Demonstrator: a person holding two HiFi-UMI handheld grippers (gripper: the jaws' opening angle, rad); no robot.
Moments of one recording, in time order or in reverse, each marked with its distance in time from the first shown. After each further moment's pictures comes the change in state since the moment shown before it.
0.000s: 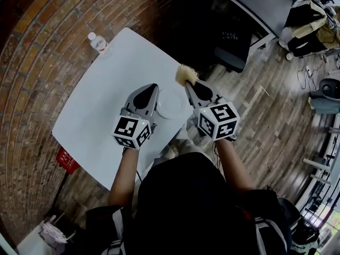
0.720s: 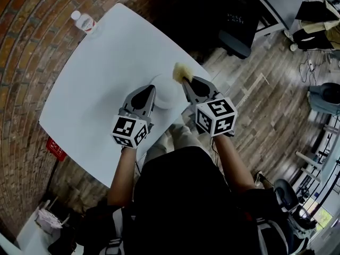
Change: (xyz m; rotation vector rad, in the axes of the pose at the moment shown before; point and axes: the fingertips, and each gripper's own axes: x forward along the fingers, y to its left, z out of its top) left arm 0.005 0.007 -0.107 -0.107 0.117 0.024; right arm 0.027 -0.022 -0.084 0.053 0.184 0.034
